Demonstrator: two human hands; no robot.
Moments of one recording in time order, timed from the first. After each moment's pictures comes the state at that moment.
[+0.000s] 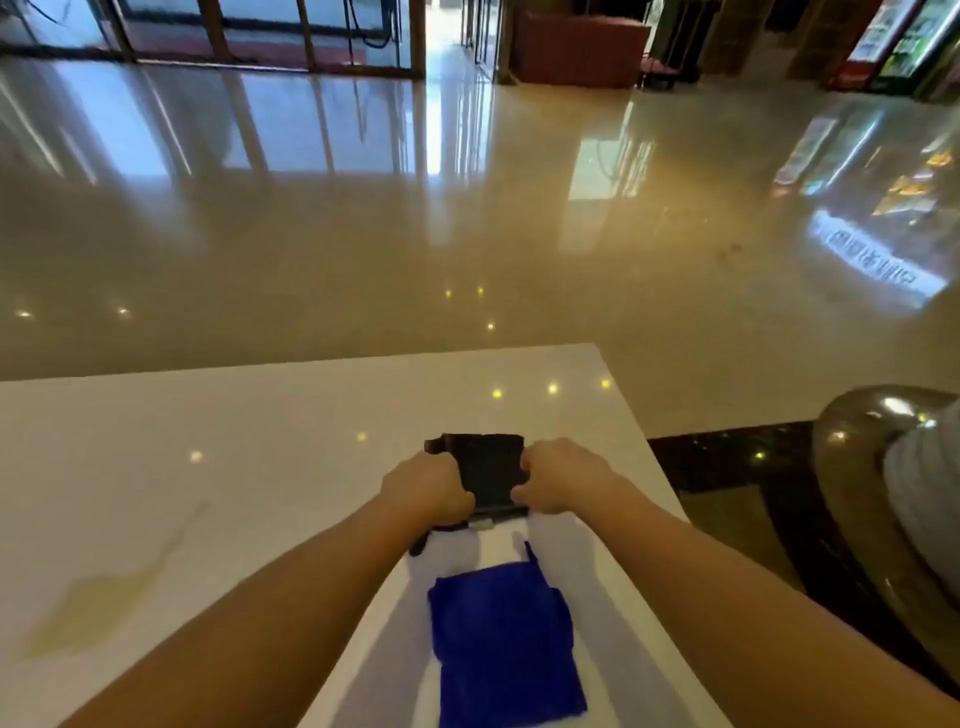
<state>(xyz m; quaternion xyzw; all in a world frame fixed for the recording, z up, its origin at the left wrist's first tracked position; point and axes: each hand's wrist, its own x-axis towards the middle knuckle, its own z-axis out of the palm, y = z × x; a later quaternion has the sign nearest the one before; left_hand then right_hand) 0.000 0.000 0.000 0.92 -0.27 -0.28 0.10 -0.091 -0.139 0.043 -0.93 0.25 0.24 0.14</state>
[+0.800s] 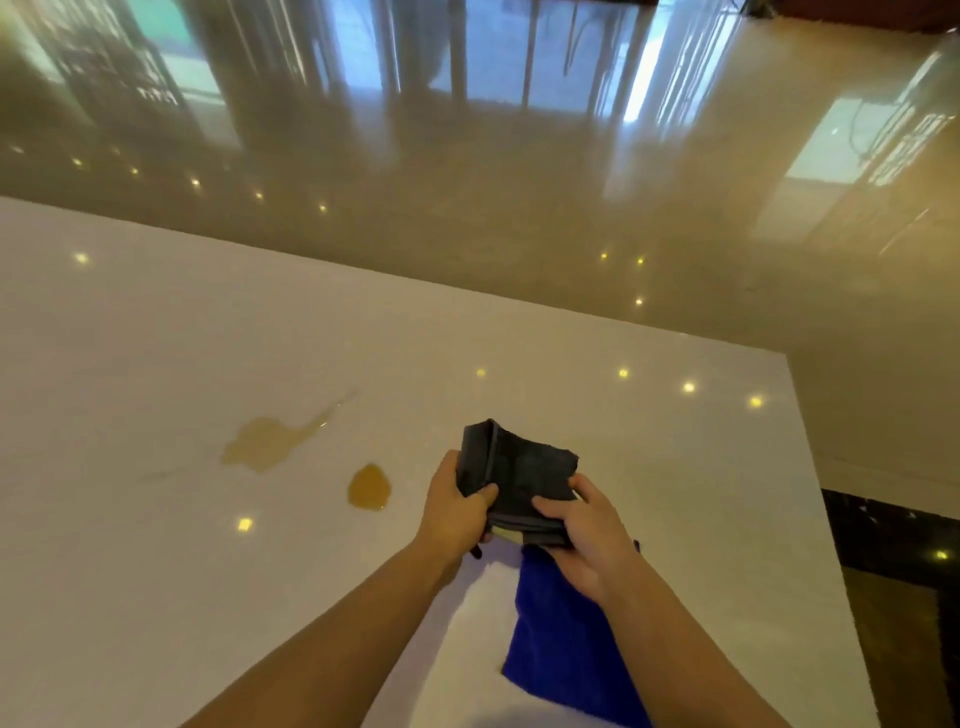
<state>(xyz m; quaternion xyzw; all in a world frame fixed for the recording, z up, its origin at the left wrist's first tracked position) -0.057 0.097 -0.039 0.73 0.11 -0.22 0.64 -0.098 -0.052 -0.040 -0.46 0.37 0.10 0.80</state>
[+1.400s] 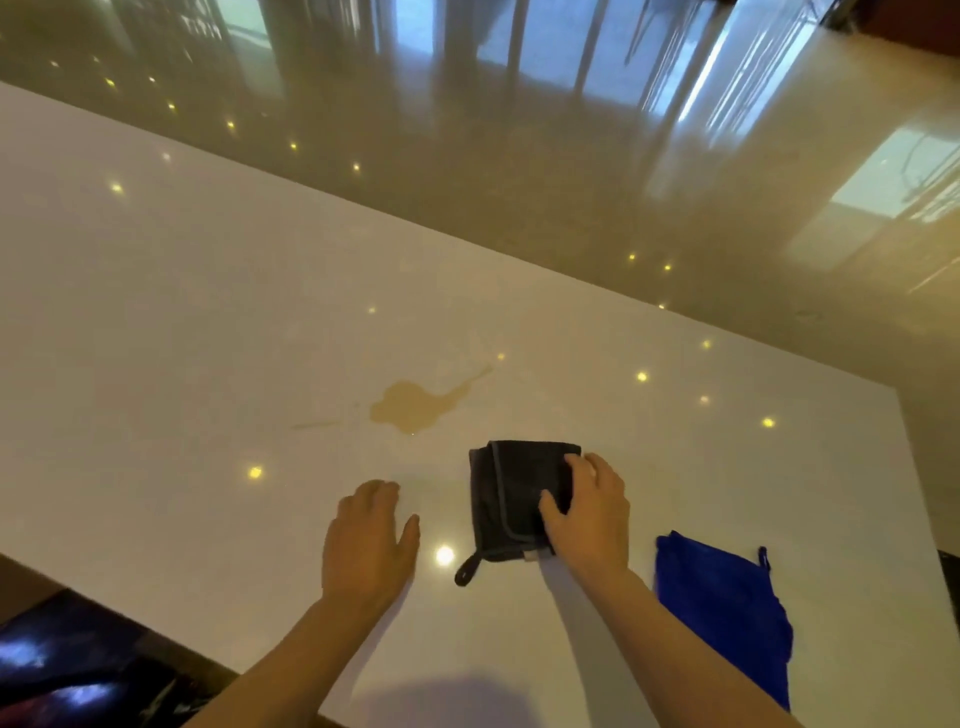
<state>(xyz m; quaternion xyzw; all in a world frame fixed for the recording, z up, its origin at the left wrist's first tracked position) -0.095 0.366 -0.067 0.96 0.06 -0.11 0.25 -0.082 0.121 -0.074 -0.96 0.17 0.03 0.24</state>
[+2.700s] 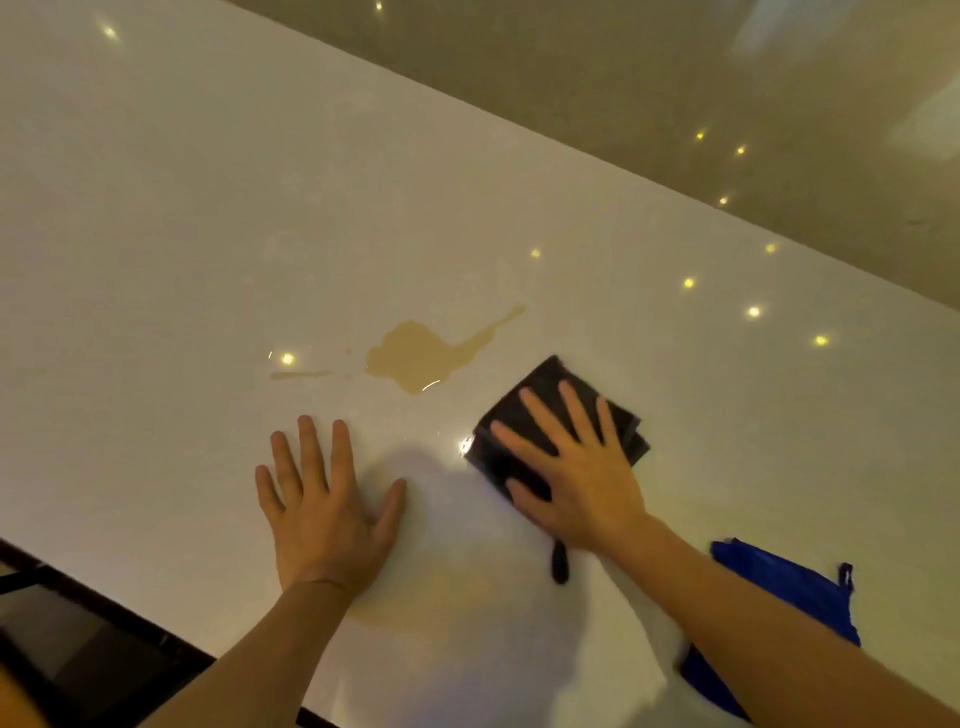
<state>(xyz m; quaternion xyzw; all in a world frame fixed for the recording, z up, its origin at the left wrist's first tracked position) -0.081 0.391 -0.124 0.98 0.12 -0.13 0.08 -0.028 0.106 -0.128 -0.96 -0.25 0.08 0.06</state>
